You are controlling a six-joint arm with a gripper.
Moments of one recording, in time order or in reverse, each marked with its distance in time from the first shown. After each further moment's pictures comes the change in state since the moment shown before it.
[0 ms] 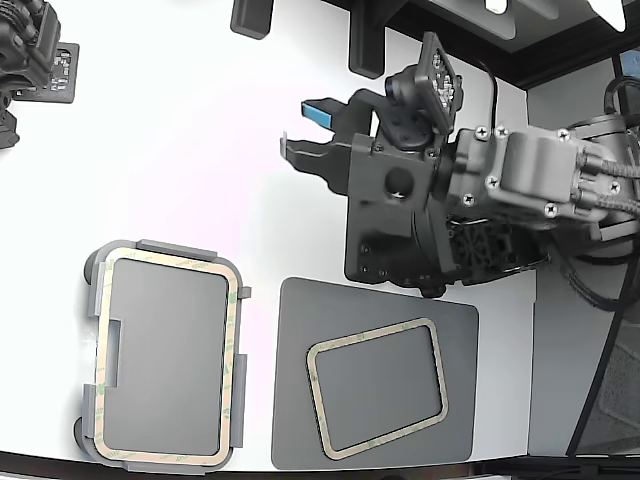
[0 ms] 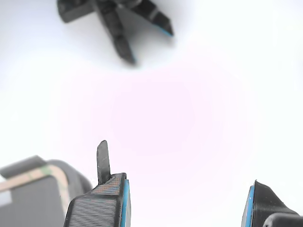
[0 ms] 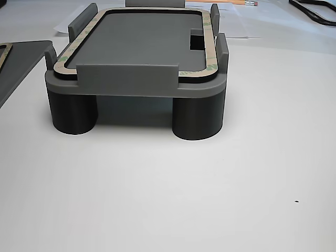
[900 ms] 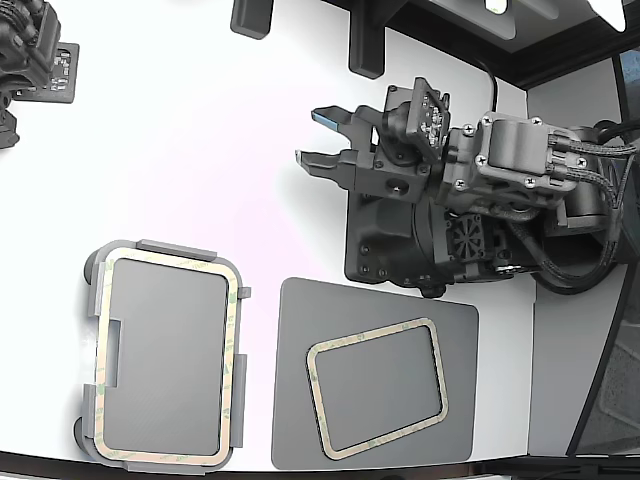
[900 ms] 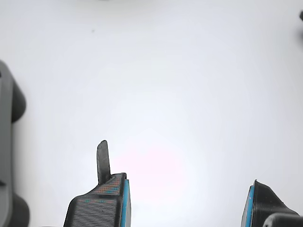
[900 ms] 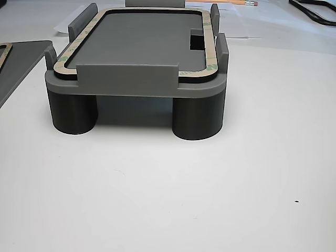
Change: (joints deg) arm -7.9 27.2 27.0 -2.4 -7.9 -16.7
